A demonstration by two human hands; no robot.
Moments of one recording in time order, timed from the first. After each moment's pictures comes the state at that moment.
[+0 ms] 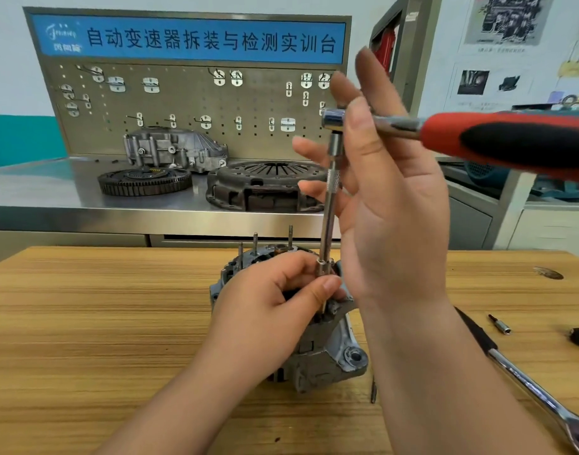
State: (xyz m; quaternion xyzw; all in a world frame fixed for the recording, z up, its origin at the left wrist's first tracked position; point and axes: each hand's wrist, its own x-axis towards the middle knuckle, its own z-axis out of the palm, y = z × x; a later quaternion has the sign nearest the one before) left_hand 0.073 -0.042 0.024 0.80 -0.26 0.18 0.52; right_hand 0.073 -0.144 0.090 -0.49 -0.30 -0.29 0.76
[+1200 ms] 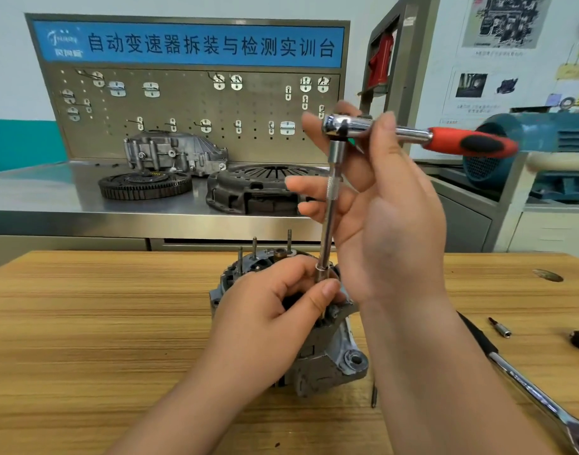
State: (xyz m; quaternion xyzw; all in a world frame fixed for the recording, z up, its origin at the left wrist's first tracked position) left_hand 0.072 -0.041 0.021 0.79 -0.27 0.19 0.51; right_hand 0.071 -0.147 0.090 -0.46 -0.26 -0.20 0.82
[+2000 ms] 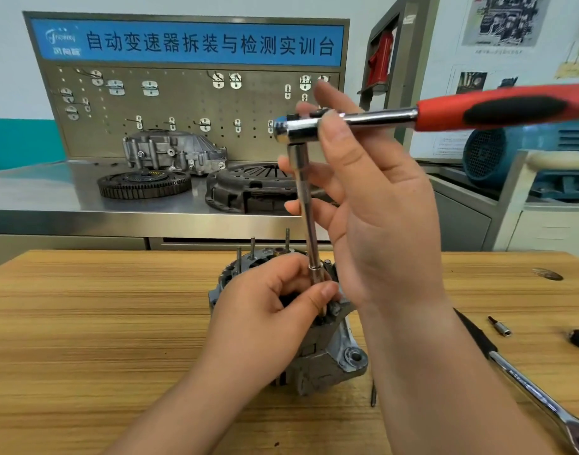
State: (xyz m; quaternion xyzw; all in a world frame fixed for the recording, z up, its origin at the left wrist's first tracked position) left_hand 0.074 -0.043 0.019 0.79 -0.24 0.20 0.53; right_hand 0.070 -0.143 0.091 -0.51 -0.30 -0.22 0.78
